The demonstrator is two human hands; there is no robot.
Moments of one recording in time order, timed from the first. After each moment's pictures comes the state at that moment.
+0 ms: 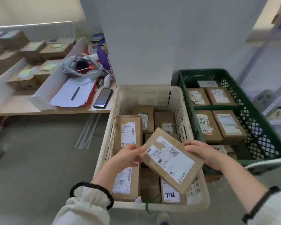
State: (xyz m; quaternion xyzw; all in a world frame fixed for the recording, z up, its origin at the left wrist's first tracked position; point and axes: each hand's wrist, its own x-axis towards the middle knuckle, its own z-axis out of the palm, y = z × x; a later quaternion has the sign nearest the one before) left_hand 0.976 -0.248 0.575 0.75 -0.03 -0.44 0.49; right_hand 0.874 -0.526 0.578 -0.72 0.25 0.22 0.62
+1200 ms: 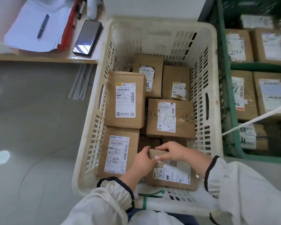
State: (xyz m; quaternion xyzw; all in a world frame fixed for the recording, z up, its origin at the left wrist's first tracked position) left_hand 0.931 -0.294 0.390 0.83 0.05 -0.47 0.31; right_hand 0.932 -0.463 0.386 -0.79 0.08 0.48 0.38
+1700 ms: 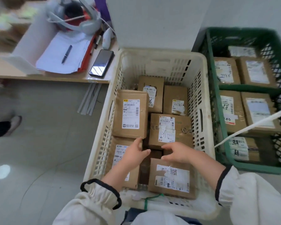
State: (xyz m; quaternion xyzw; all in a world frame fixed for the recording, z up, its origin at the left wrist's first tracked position) left_hand 0.979 -0.273 0.474 0.85 0.05 -0.38 0.36; right_hand 0.948 -0.473 0.458 -0.85 0.07 0.42 0.31
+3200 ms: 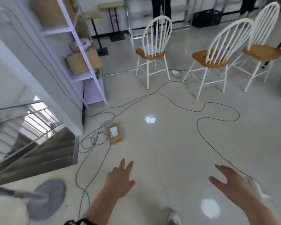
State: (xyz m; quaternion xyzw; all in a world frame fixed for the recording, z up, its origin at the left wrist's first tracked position) left_hand -0.047 -0.119 0.523 0.34 0.89 -0.09 0.28; right_hand 0.203 0.154 0.523 -0.47 -0.83 0.30 -0.07
